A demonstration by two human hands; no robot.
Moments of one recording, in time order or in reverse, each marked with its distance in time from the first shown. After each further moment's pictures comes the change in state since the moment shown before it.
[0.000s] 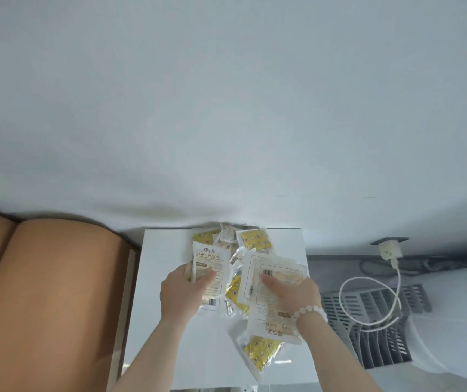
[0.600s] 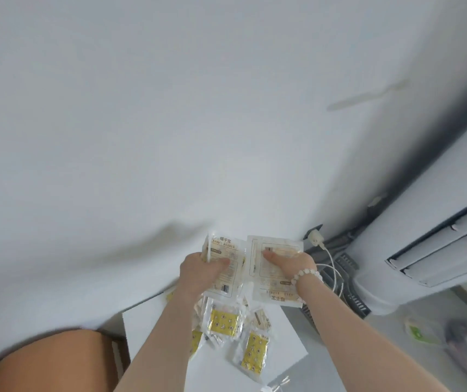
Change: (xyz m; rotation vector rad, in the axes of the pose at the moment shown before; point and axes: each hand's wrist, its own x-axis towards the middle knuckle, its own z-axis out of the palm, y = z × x) left_hand -0.062 0.162 -0.030 0.049 -0.398 0.266; right_hand -0.110 -0.066 -0.124 0.371 0.203 0.059
